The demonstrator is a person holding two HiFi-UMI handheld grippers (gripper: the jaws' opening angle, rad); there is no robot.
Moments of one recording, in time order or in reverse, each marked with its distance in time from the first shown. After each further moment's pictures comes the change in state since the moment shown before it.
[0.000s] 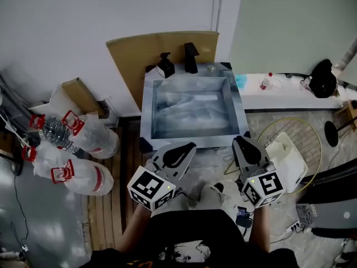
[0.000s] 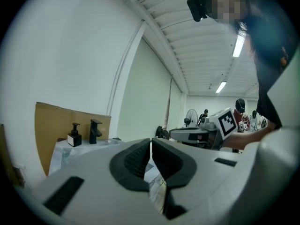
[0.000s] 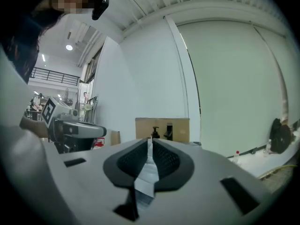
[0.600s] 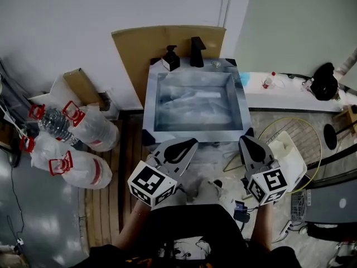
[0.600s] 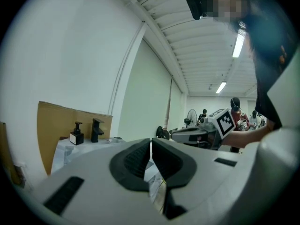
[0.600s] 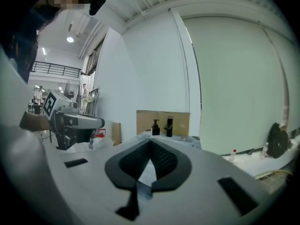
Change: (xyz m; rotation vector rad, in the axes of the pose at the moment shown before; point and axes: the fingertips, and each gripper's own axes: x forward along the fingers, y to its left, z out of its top) left arm -0.015 0.003 -0.009 -0.001 -0.005 0.005; right arm -0.005 0.004 -0.019 -0.044 0.089 0.006
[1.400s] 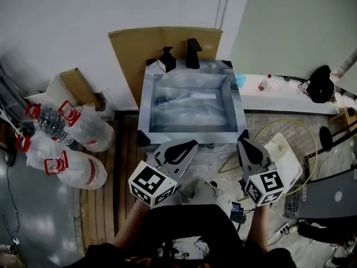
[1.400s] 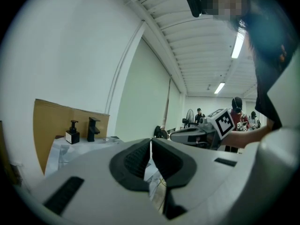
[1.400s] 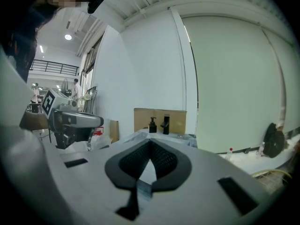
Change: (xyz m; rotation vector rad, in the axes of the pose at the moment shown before) left arm 0.012 -0.009 -0.003 -0.004 0.004 -0.026; right arm -0.006 -0.012 -0.008 0.001 0.027 -0.030
